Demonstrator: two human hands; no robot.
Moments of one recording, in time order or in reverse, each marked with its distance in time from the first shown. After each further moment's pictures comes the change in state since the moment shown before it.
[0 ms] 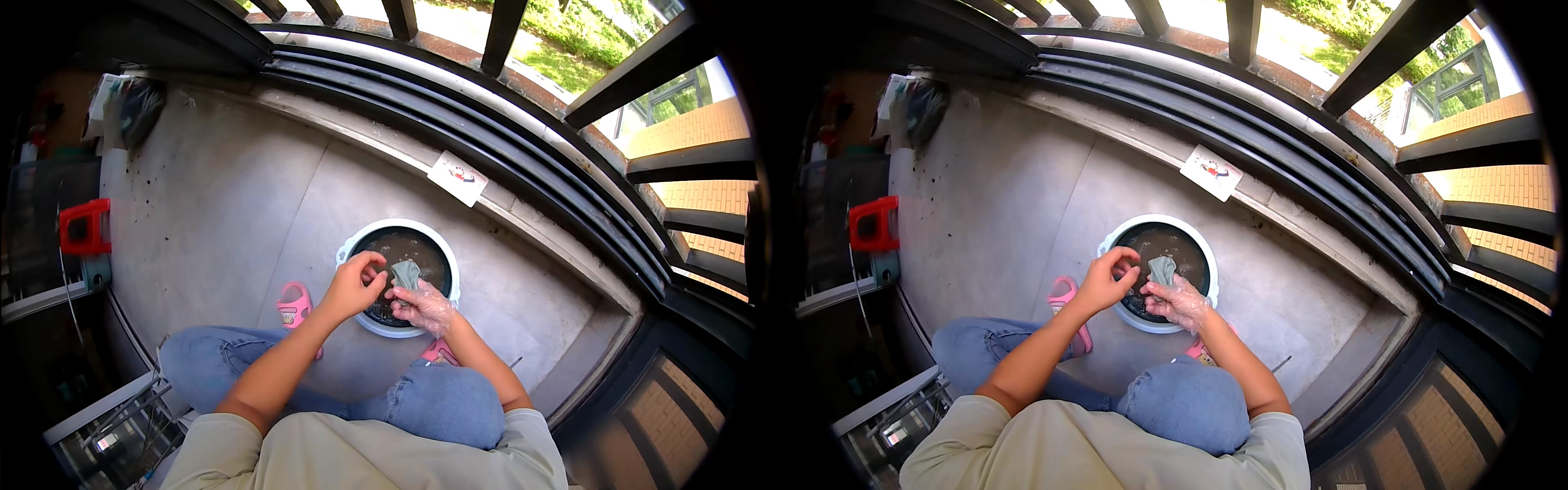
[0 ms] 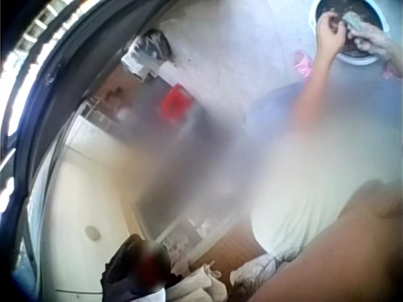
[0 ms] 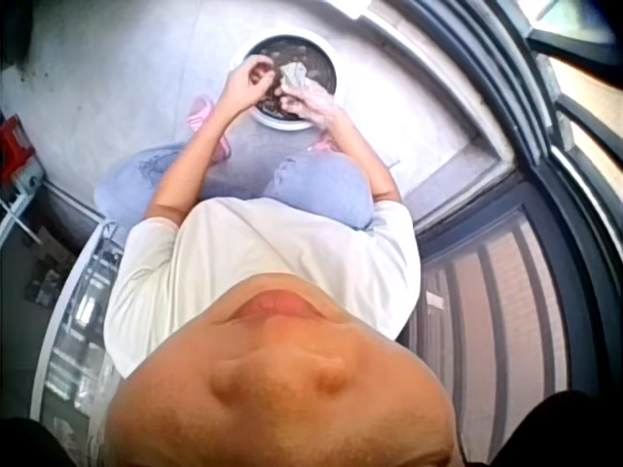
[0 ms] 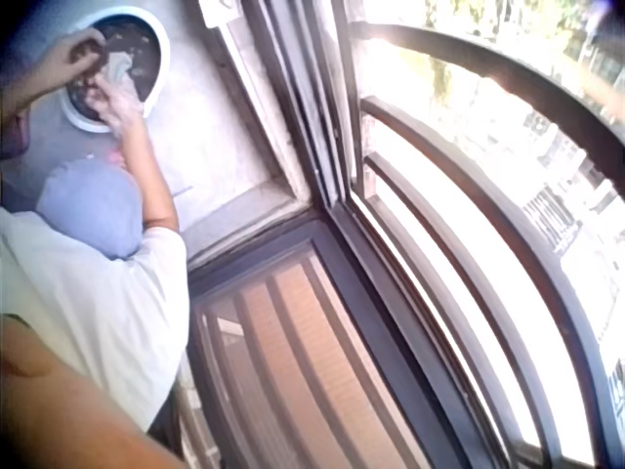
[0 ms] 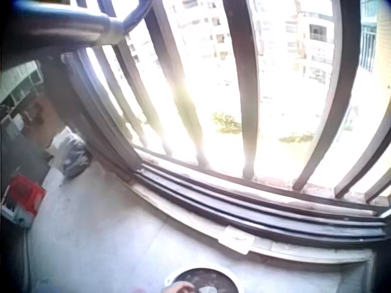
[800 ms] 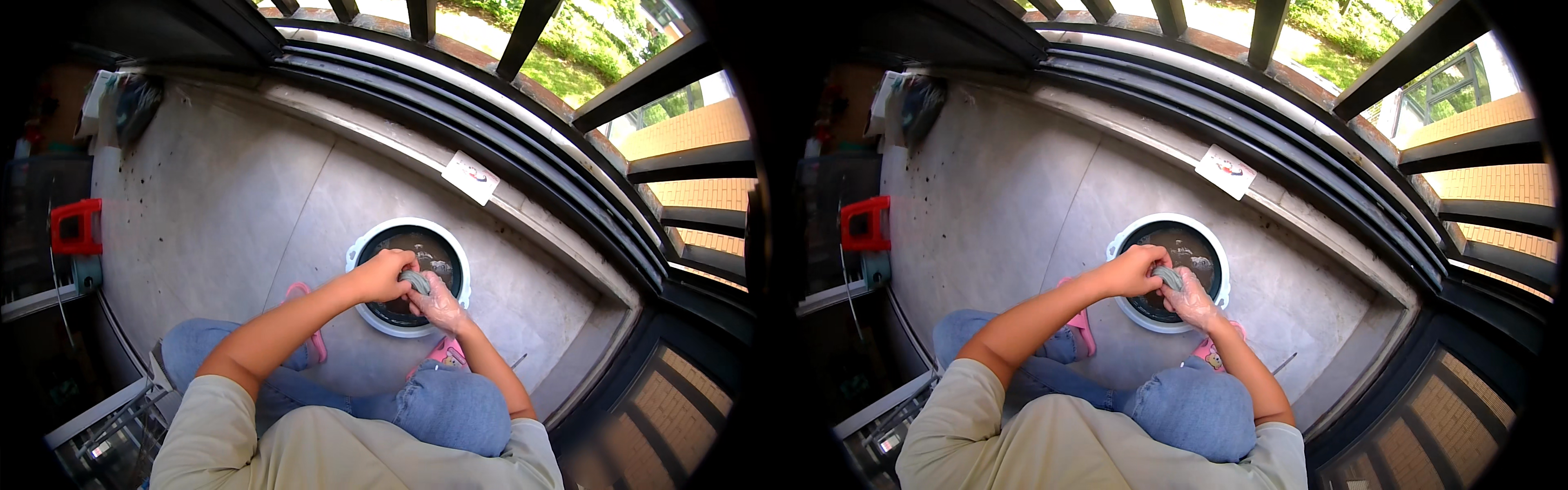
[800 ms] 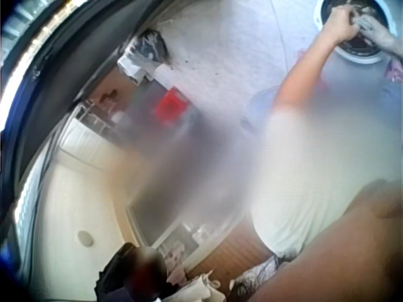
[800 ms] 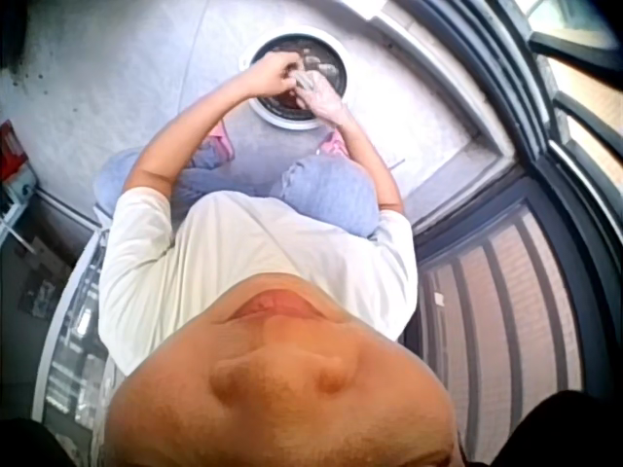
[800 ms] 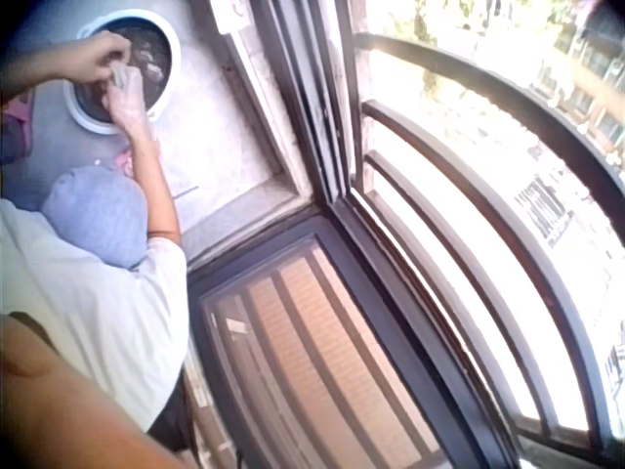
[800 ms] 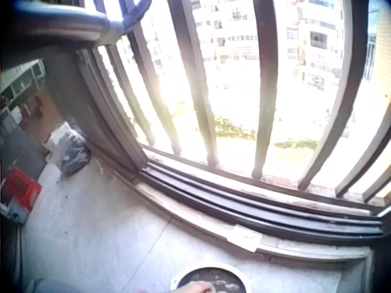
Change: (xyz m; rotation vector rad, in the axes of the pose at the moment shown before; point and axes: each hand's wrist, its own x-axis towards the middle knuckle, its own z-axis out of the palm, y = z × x) left_hand 0.029 0.009 -0.010 0.221 -0.365 0.352; right_hand 0.002 0.009 0.014 -0.787 0.179 -0.304
